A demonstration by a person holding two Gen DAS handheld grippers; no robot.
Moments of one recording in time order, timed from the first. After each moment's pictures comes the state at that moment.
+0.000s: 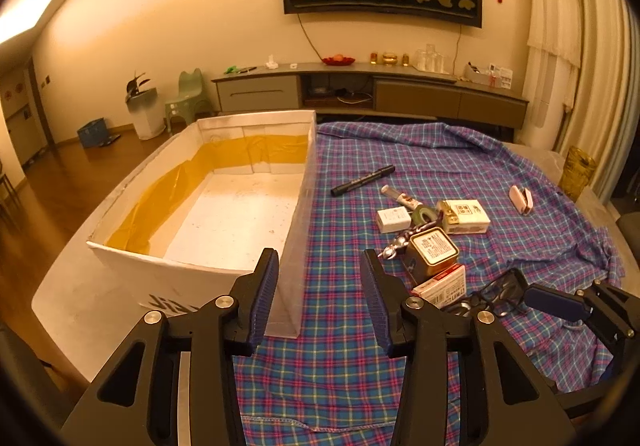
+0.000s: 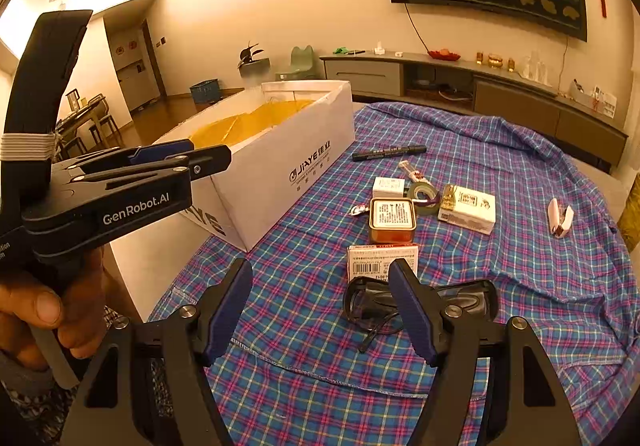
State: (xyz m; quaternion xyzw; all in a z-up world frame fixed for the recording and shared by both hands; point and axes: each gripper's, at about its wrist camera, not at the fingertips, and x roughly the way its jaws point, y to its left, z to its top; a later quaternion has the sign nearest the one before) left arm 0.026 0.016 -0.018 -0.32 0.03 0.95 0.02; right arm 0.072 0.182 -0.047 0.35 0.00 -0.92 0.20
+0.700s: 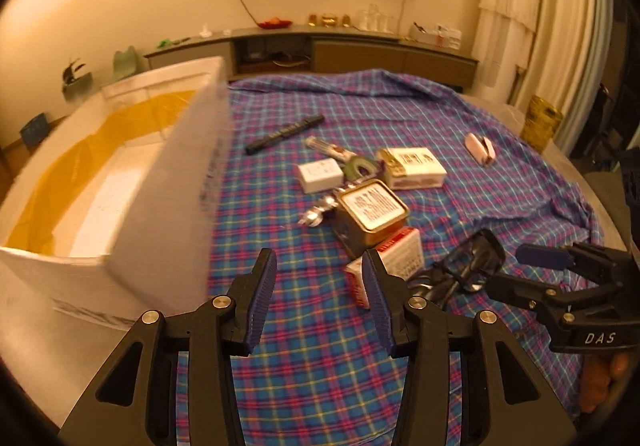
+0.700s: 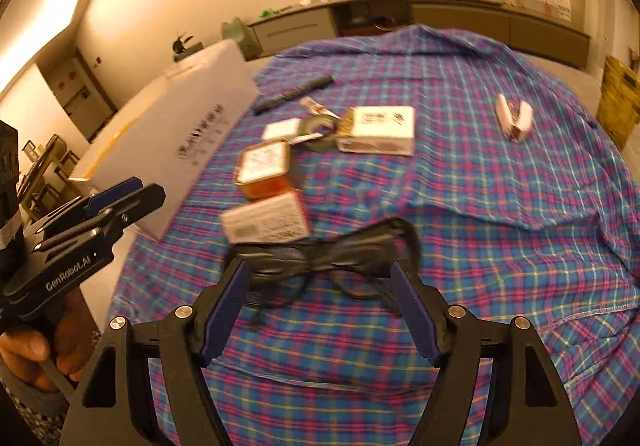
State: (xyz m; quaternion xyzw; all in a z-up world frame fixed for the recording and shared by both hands) left arm -0.016 0.073 -0.081 -0.39 0.04 0.91 0.14; right arm 0.029 0.275 -0.101 0.45 -0.09 -0.88 0.11
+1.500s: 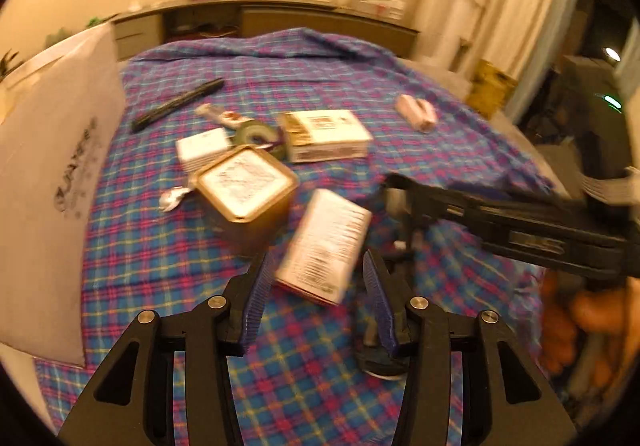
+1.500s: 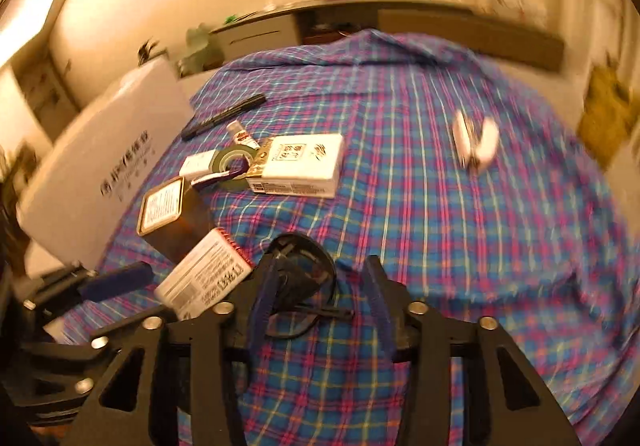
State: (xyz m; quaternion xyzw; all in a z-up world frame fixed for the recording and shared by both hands) left arm -0.040 0.118 -0.118 -0.43 0.00 0.87 0.23; right arm -0.019 0.320 -0.116 0.44 -0.12 -0.89 0.05
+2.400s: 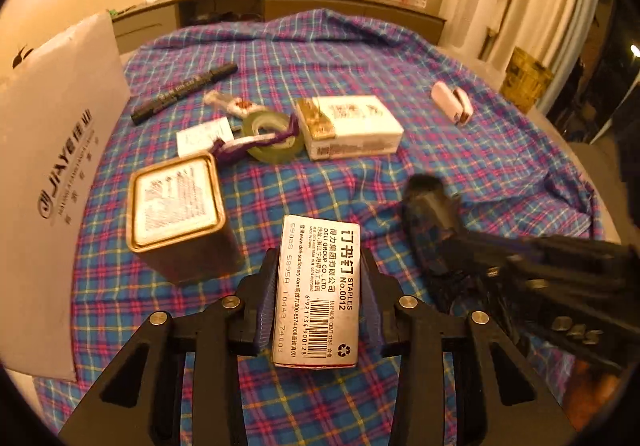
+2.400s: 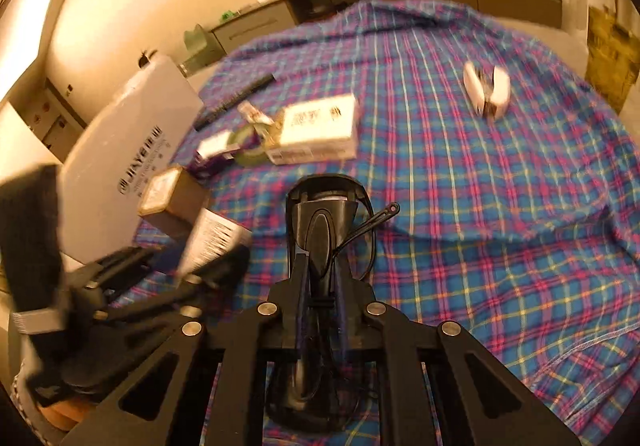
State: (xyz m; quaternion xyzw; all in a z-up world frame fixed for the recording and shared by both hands) left arm -0.057 0.137 -0.131 -0.44 0.03 0.87 0.21; right arm -0.017 0.306 -0.135 0.47 -0.14 -0.87 0.07
